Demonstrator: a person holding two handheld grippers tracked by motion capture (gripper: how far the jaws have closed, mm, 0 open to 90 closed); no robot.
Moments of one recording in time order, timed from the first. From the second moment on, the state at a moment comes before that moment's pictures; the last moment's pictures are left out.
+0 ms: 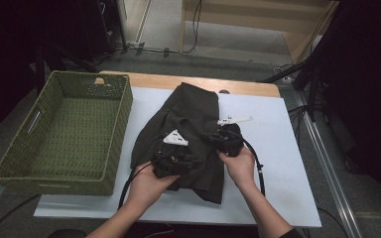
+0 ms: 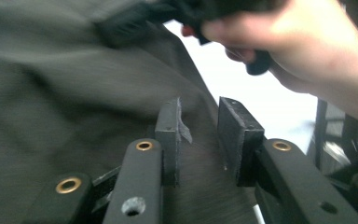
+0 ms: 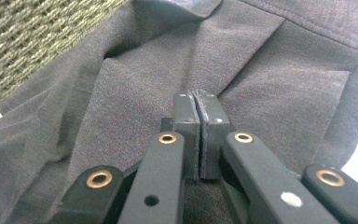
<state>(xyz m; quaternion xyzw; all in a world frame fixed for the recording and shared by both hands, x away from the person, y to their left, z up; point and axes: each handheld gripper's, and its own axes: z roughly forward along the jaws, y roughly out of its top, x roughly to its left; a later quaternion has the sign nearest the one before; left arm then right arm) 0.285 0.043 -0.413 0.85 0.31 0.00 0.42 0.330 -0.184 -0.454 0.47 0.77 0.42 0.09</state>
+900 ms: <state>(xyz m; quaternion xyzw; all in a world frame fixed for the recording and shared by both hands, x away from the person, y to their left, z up) 0.333 0.077 -0.443 0.83 0.38 0.02 0.40 0.315 -0.236 -0.459 0.48 0.76 0.41 0.11</state>
